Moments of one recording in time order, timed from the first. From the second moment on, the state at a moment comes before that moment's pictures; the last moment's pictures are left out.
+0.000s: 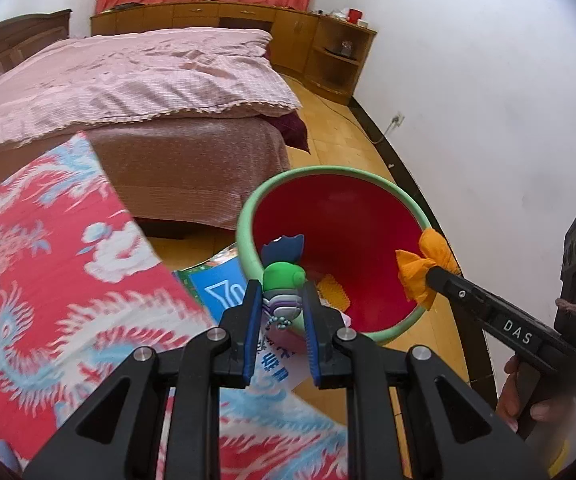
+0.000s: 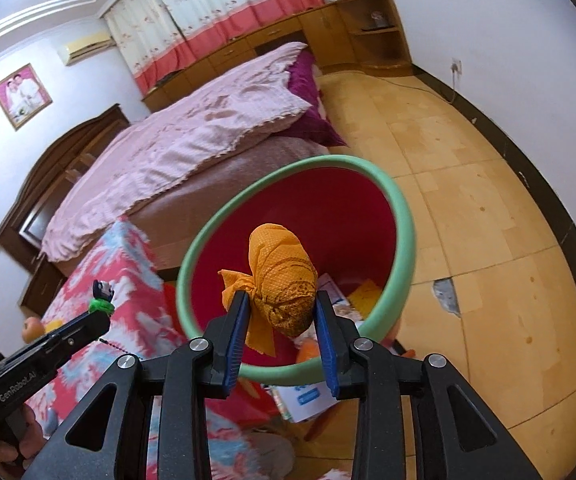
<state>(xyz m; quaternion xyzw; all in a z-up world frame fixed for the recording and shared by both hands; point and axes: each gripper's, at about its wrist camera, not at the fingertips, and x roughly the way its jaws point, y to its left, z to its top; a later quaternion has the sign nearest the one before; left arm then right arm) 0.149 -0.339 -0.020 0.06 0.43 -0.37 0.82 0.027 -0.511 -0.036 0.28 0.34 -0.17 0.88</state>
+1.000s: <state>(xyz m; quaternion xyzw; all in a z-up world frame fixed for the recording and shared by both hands) 0.154 -0.376 -0.035 0.07 0.44 -0.39 0.81 0.020 -0.529 -0.039 0.31 0.32 -0.18 0.88</state>
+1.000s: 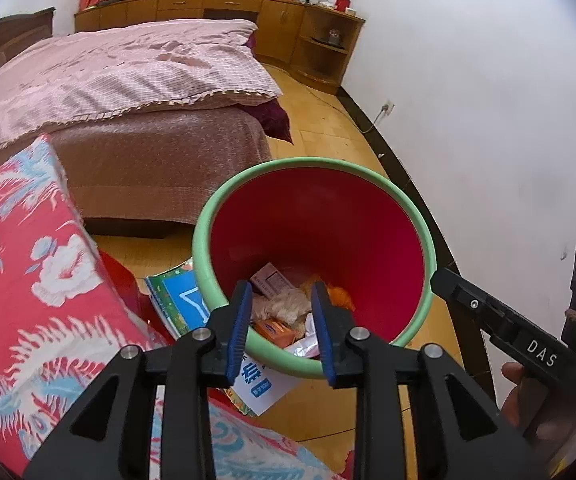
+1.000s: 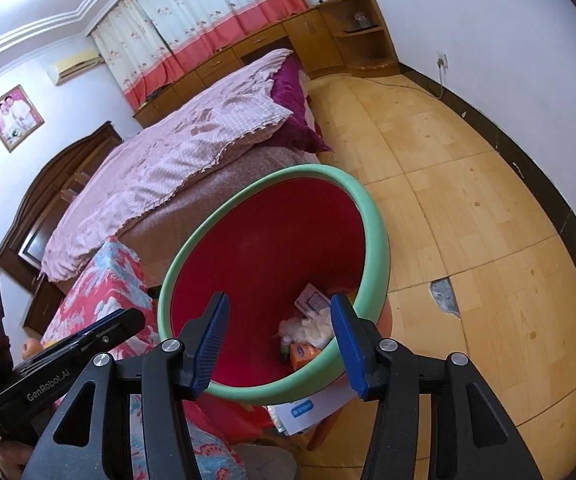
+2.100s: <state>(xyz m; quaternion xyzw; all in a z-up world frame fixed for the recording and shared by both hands) 0.126 -0.207 0.009 -0.01 0.41 -0.27 0.87 0.032 -0.425 -0.002 0.26 0.34 -0.08 0.90</state>
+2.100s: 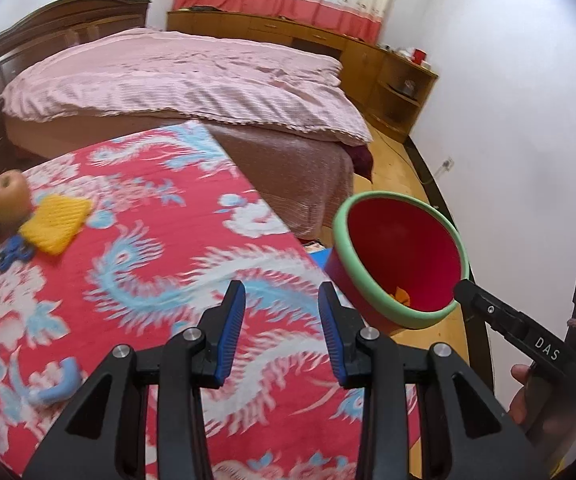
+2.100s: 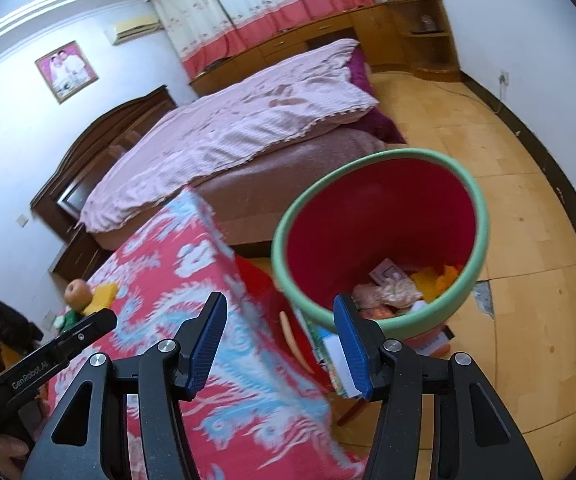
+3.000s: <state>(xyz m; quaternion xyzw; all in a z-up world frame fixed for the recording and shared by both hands) 0.122 -0.063 -0.034 0.01 0.45 -0.15 0.88 0.045 -0.324 -0.003 0.20 0.38 0.00 0.90</state>
